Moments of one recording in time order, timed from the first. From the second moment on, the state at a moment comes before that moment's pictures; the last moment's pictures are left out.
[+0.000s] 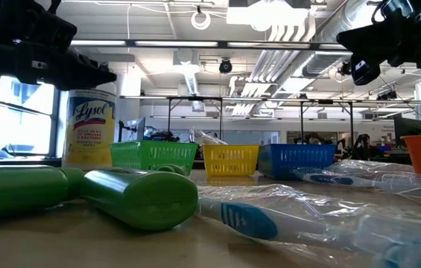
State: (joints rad) left arm 0.27 0.54 0.08 0.40 0.25 0.28; right arm 0.14 0.47 0.06 0.50 0.12 0.13
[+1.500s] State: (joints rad) left arm 0.27 0.54 0.08 0.36 0.14 0.07; right arm 0.78 1.82 1.27 -0.70 0.16 0.91
